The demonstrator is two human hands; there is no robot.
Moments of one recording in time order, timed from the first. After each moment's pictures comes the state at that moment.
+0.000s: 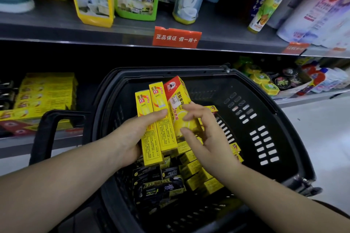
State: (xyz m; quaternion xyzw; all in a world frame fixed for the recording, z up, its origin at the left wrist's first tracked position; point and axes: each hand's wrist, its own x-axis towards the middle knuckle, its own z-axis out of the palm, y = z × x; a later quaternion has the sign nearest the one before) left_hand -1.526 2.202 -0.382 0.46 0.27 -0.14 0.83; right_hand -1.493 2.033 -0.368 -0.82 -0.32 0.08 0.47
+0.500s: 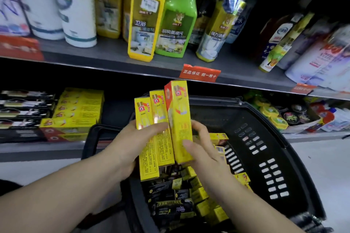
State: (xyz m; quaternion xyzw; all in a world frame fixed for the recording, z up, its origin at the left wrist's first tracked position) left_hand -1.567 2.248 -0.352 0.53 0.29 -0.01 0.80; right_hand -1.519 2.083 -0.331 -0.74 -0.24 0.29 0.56
